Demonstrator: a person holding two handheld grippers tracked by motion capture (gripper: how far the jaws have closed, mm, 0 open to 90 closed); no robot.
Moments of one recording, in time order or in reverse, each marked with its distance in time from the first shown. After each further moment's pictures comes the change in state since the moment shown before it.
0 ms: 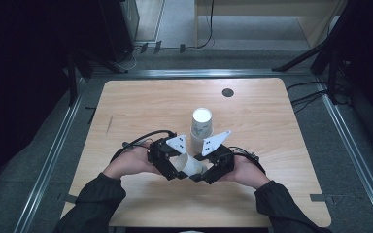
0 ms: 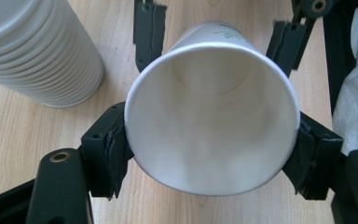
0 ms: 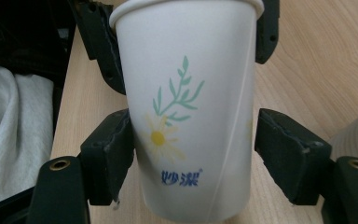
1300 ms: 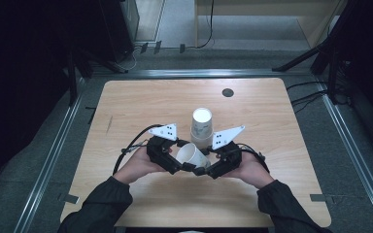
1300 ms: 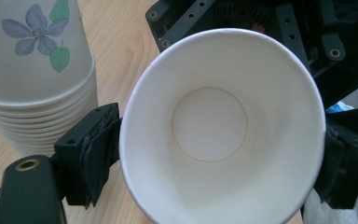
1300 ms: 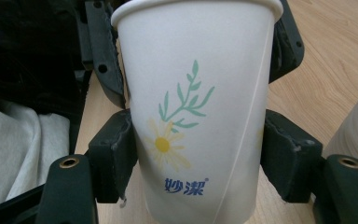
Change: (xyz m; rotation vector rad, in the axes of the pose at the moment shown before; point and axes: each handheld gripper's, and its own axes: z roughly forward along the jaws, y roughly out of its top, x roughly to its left) left arm 0.010 -0.015 -0.003 -0.443 -0.080 -0.178; right arm -0.002 0.000 -0.025 -0.170 0.019 0.034
